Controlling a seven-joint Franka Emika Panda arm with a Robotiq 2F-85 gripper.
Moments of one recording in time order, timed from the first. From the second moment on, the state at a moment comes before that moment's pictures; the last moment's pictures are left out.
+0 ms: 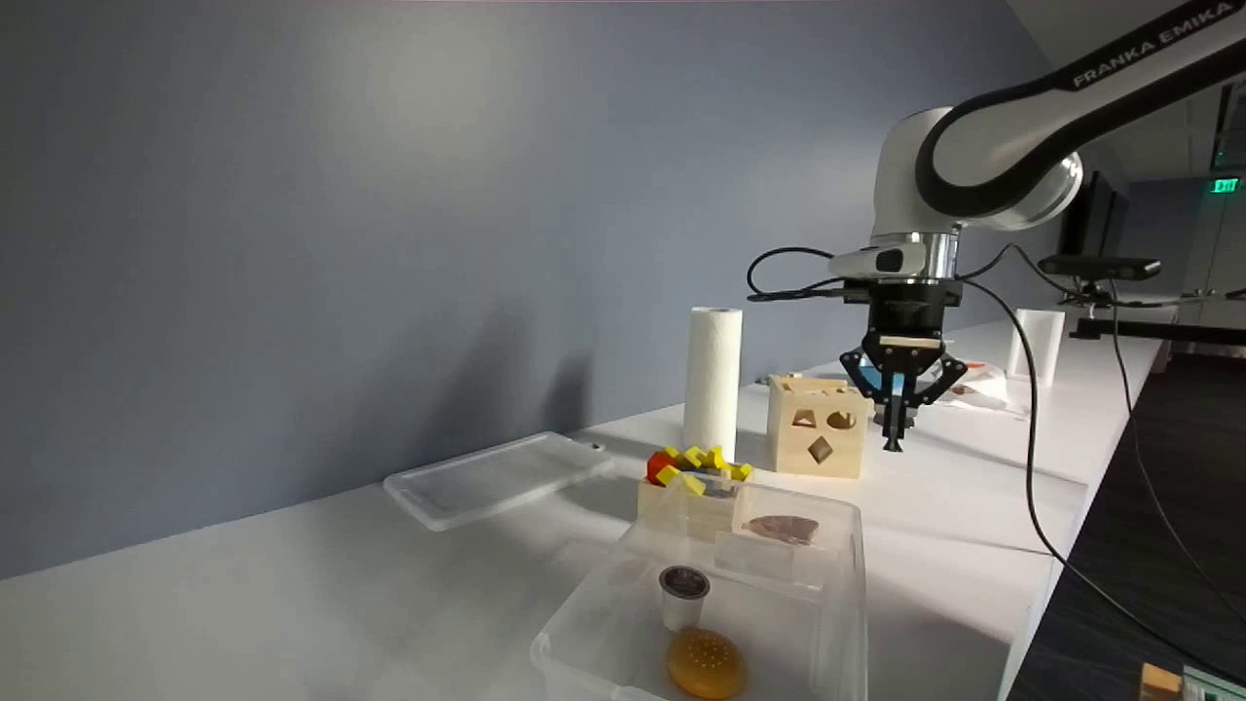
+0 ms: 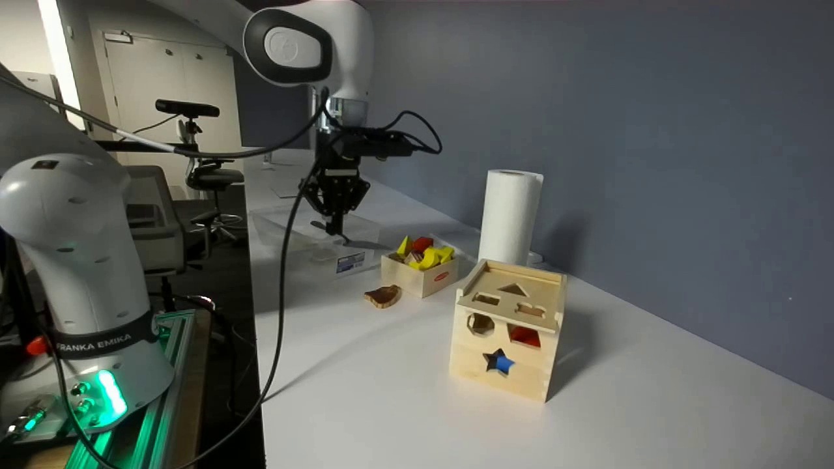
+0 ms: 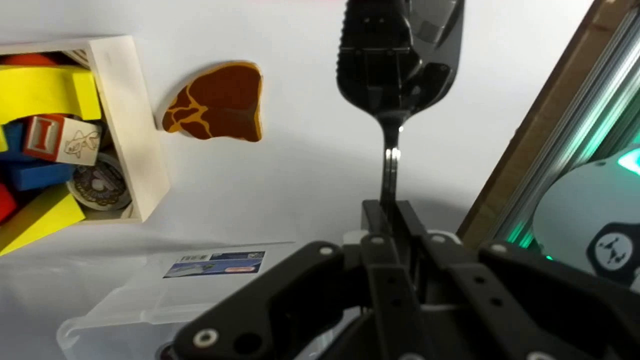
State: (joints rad) arm 0.11 -0.59 -0.25 -2.61 -0.08 1.99 -1.96
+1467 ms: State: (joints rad) arm 0.06 -0.51 -0.28 -2.73 -0.15 2.17 -2.69
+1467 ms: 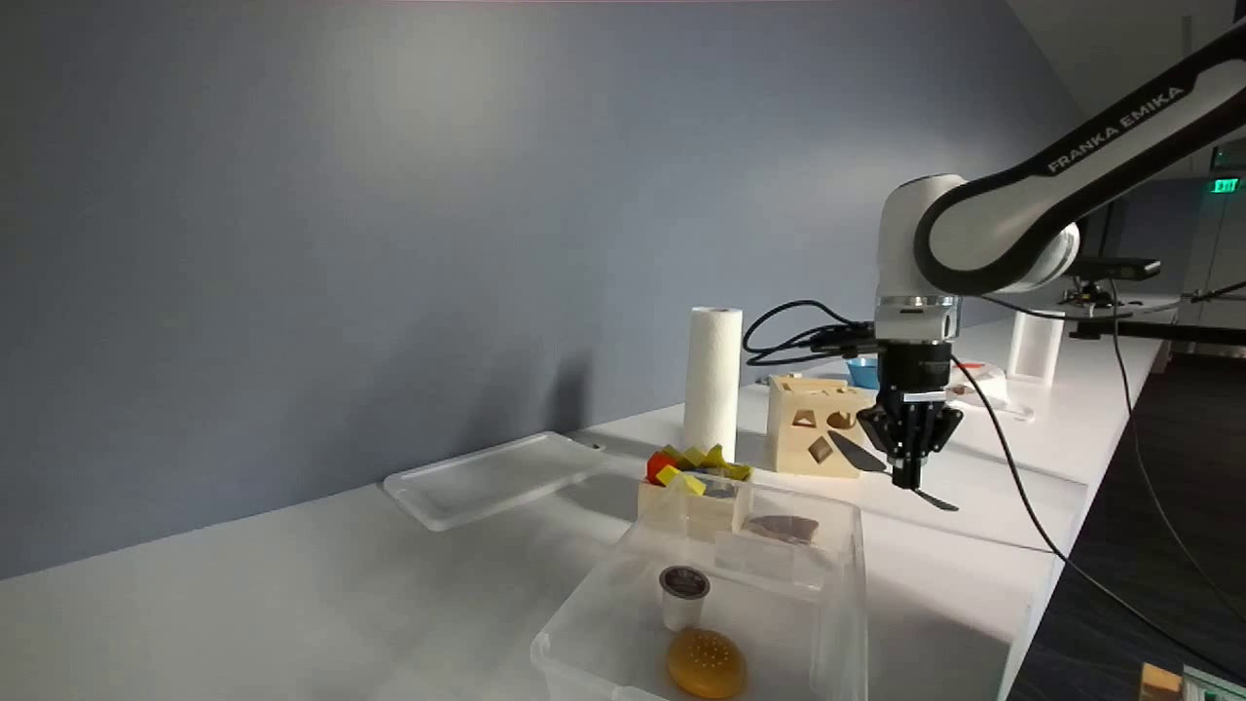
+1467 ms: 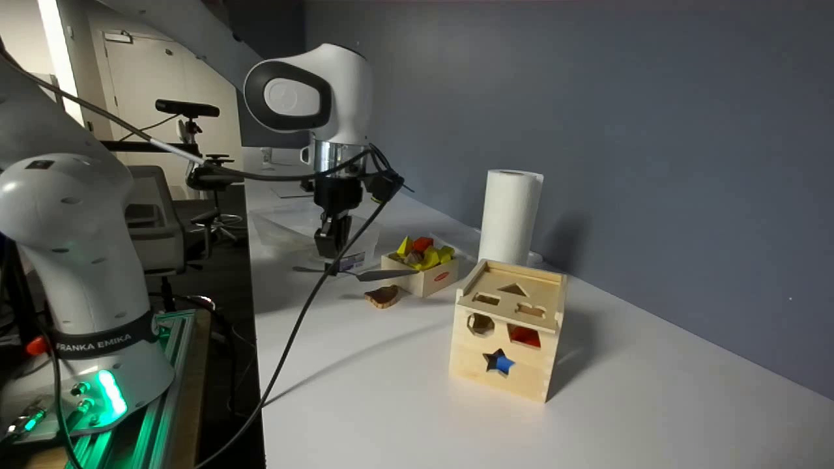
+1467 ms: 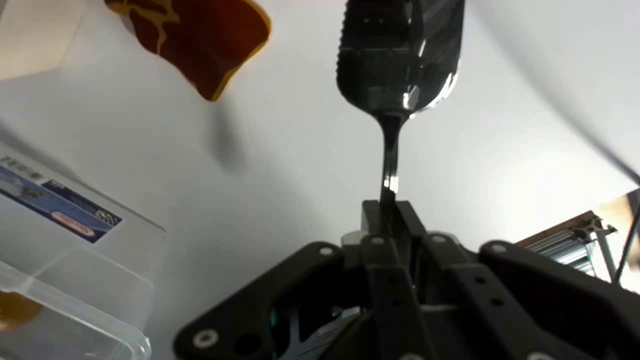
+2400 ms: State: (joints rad) arm 0.42 -0.48 -0.67 -2.75 -0.38 2.42 -2.71
